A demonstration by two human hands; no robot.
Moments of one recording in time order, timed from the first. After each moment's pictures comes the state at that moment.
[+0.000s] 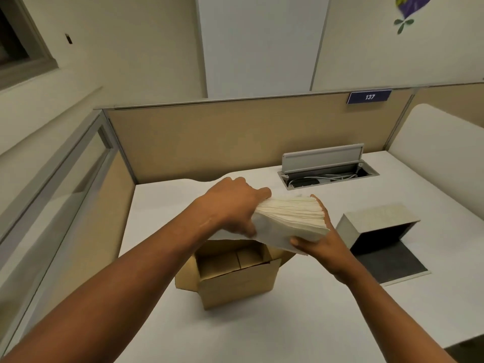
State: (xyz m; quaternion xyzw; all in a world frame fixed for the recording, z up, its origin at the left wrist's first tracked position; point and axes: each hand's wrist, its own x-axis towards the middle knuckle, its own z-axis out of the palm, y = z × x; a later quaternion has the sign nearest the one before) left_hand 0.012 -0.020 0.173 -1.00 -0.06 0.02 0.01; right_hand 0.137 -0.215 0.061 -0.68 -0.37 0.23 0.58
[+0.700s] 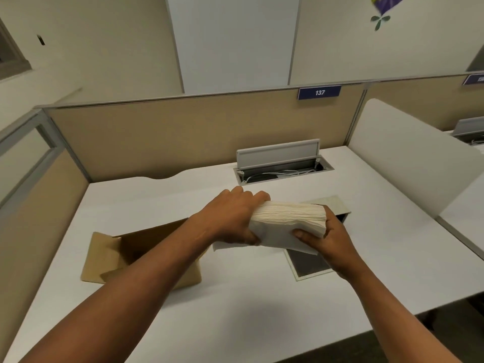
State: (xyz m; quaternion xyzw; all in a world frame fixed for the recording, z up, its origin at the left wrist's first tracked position) left_hand 0.142 -0.187 0.127 -1.00 -0.05 -0.03 -0.07; right_hand 0.268 -0.399 0.064 -0.69 -0.35 0.18 0.60
